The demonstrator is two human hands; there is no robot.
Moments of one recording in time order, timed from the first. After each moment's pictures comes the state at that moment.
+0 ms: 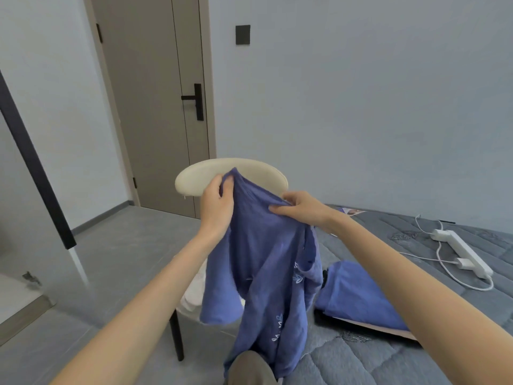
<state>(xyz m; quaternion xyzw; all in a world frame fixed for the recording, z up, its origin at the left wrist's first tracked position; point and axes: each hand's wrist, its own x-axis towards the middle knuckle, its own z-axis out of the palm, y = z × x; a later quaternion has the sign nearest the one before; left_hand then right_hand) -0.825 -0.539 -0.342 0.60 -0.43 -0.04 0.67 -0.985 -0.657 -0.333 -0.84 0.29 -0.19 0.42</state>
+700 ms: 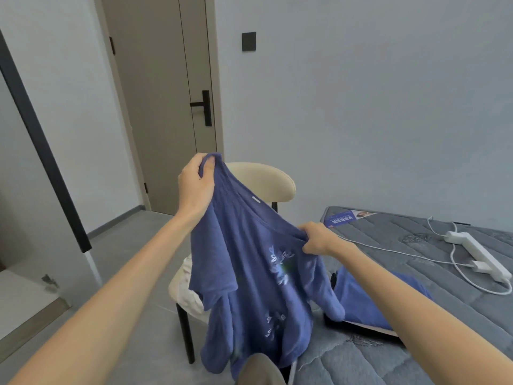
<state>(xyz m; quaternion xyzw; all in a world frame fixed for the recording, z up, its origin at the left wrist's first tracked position) -0.781 -0.521 -0.303 0.63 -0.44 0.05 0.64 -0.992 -0.666 -0.386 -0.90 0.40 -0.05 0.16</state>
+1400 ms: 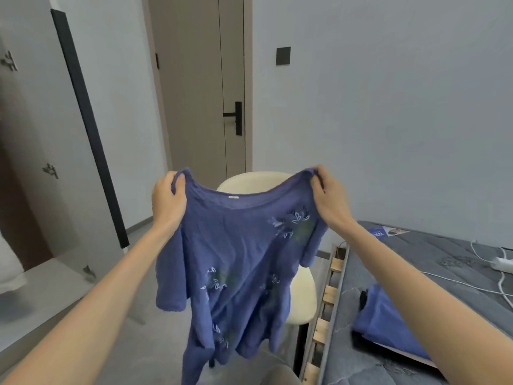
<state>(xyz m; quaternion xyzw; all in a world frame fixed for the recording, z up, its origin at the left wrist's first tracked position) -0.690 -0.451 -0.319 0.70 -0.34 0.12 0.61 -0.933 -0.633 -0.307 -0.79 0.26 -0.49 0.25</state>
